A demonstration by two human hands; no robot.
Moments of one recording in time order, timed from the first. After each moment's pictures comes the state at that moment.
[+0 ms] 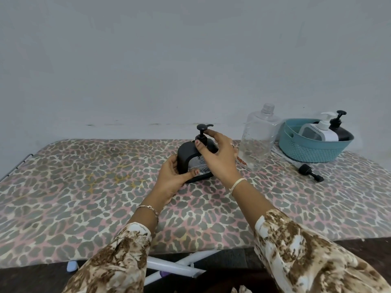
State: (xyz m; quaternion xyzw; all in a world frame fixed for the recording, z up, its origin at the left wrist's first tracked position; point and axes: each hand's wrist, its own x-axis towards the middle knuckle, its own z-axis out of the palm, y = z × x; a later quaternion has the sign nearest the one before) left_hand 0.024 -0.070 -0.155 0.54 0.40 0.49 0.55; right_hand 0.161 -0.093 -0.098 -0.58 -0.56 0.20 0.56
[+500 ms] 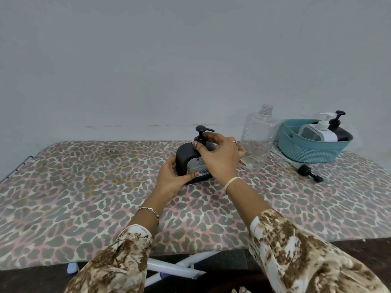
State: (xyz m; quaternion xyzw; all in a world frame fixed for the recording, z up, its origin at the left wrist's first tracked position) left_hand 0.027 -0.067 -0.159 0.55 0.43 0.50 0.51; right_hand 0.156 -0.092 -0.088 -0.69 -0.51 0.03 0.51
